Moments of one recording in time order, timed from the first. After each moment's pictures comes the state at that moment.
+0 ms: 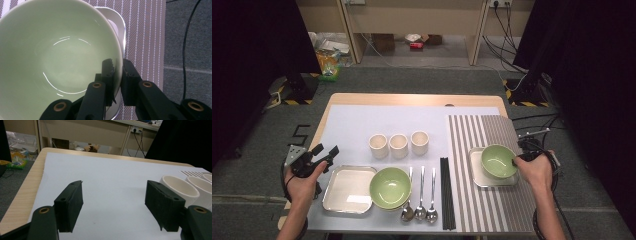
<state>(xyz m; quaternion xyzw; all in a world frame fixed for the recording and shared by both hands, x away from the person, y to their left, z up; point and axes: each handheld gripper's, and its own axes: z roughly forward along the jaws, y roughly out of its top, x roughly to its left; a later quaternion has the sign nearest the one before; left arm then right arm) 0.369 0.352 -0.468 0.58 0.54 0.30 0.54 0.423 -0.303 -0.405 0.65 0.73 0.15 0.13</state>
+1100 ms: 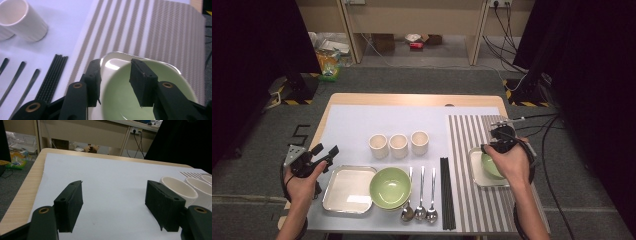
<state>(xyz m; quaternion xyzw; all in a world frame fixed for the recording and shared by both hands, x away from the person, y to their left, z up) 0.368 0.353 -0.467 0.58 0.54 0.29 0.54 0.419 -0.208 -0.360 0.57 0.77 0.25 0.17</state>
